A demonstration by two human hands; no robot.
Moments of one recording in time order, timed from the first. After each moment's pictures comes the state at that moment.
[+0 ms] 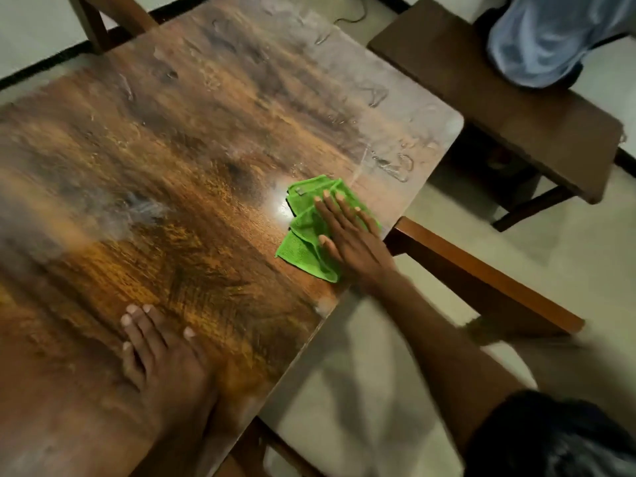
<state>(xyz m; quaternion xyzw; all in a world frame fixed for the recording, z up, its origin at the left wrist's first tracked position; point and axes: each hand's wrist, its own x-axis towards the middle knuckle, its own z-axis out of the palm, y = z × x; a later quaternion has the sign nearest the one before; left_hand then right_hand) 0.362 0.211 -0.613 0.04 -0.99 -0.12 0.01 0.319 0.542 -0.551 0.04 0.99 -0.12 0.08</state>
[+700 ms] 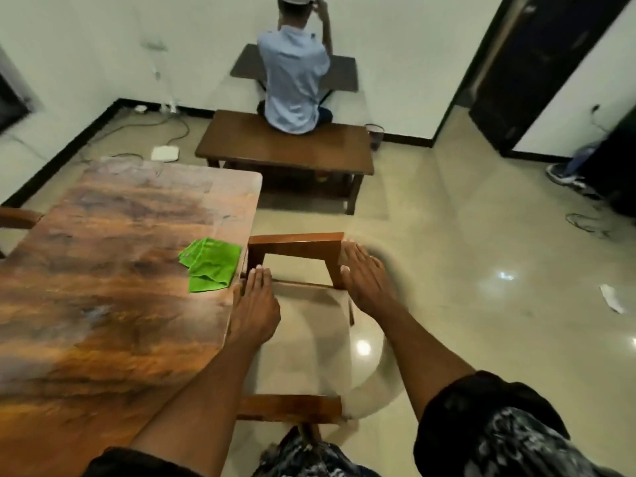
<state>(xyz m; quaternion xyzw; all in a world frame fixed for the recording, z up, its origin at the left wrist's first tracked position) 0.501 0.335 -0.337 -0.51 -0.85 -0.02 -0.12 0.705 0.478 -0.287 0.43 0.89 -0.16 -0.04</state>
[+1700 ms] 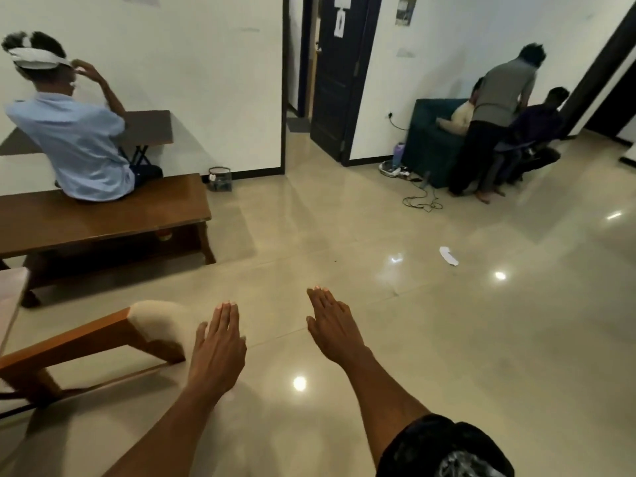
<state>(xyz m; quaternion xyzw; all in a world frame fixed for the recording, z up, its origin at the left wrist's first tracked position) 0.873 0.549 -0.321 -0.69 -0.72 -0.06 -0.09 1.129 0.597 -0.294 0.58 0.80 -0.11 -0.05</state>
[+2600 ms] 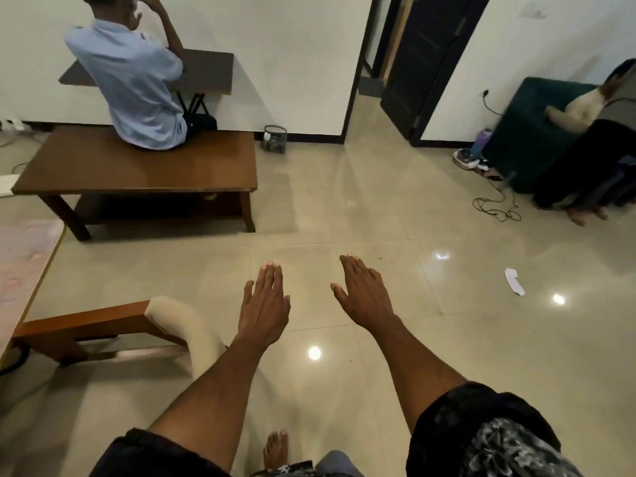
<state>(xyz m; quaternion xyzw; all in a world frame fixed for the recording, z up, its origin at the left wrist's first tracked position) 0.858 0.761 -0.341 -0.63 -0.77 -0.03 -0.12 1.073 0.852 -0.312 0.52 0.85 -0.07 -0.02</state>
